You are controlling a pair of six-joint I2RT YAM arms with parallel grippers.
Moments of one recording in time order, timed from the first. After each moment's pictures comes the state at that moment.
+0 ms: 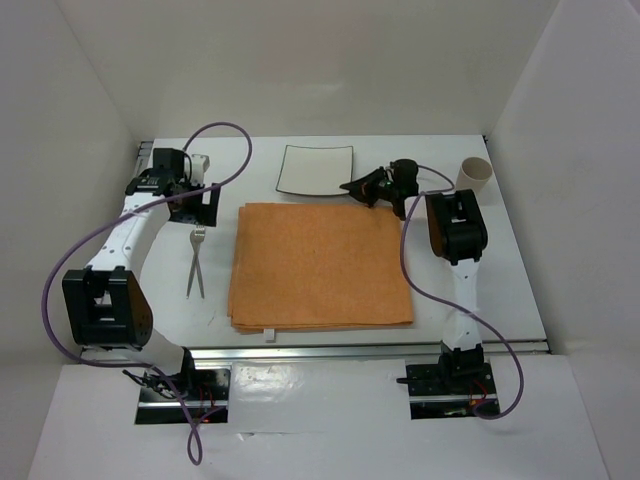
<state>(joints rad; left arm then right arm) 0.03 1.55 1.31 -0.76 0.03 0.11 0.15 2.39 1.46 0.53 -0.70 1.38</state>
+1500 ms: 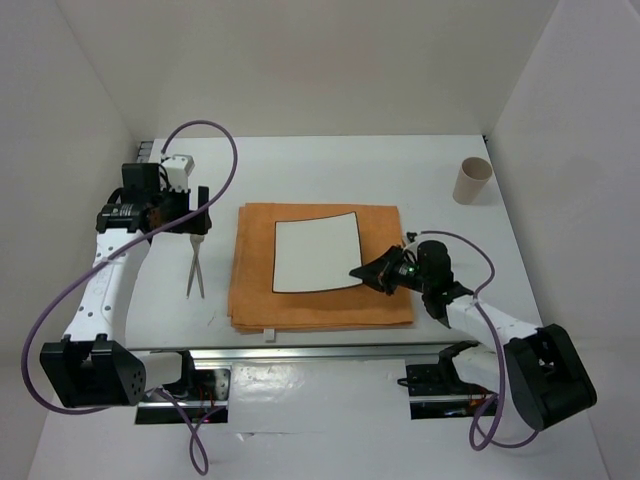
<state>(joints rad) 0.07 1.23 1.21 -0.77 0.18 0.11 0.34 1.10 0.30 0.40 -0.60 1.33</state>
